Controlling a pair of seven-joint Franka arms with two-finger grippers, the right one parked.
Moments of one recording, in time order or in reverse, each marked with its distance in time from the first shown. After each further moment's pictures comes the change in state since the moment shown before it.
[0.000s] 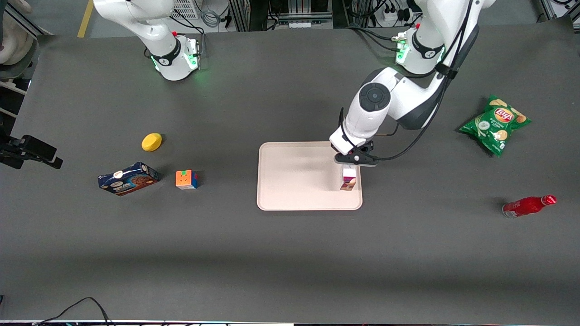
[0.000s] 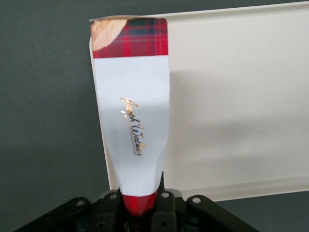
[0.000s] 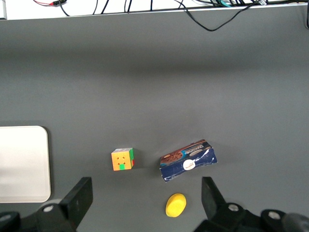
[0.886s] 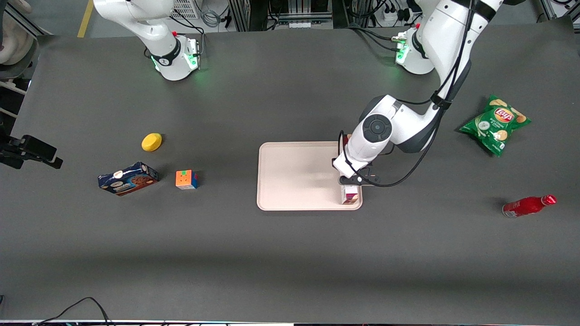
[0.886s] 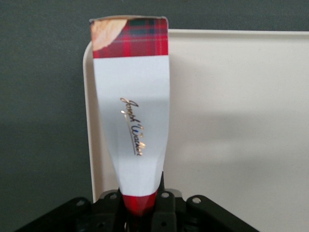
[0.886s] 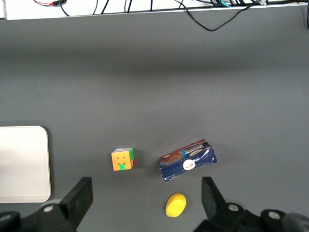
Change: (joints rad) arm -0.054 0.177 0.100 0.107 0.003 0.062 -0.029
